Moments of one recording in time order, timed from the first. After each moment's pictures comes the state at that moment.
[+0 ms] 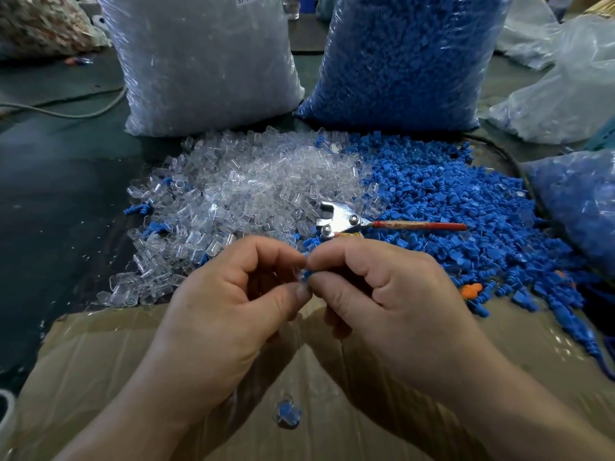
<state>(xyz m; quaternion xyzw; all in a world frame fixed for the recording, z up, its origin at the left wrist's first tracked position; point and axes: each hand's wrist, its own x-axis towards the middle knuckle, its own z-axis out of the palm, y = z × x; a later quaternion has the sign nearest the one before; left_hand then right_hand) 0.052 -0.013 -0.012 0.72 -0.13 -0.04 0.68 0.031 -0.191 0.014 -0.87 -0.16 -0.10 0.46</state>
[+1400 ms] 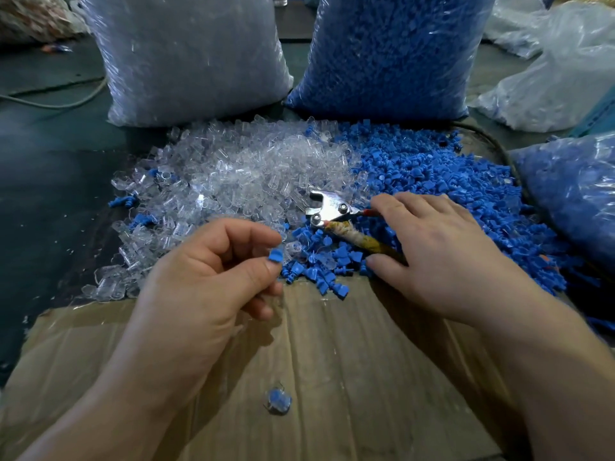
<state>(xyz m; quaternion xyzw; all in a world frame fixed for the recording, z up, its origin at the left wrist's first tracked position) 0.054 -0.013 -0.010 0.68 -0.08 -0.04 0.72 0.059 -0.248 0.014 -1.00 -0.03 0.02 0.03</state>
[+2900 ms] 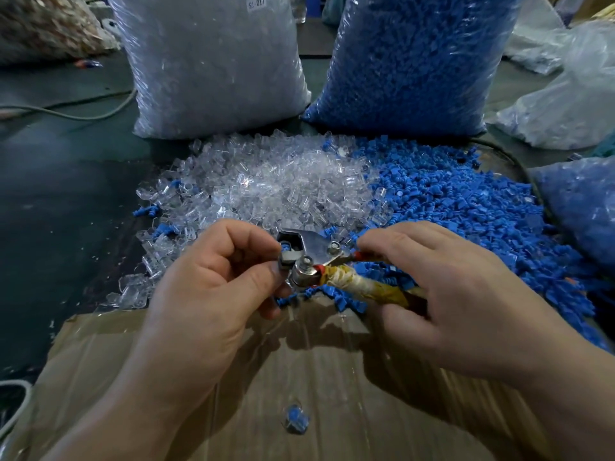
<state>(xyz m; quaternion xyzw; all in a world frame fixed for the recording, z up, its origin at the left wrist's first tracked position) 0.058 -0.003 -0.012 0.68 -0.10 0.01 0.72 0.036 -0.232 0.027 -0.97 -0.19 -0.07 0.15</state>
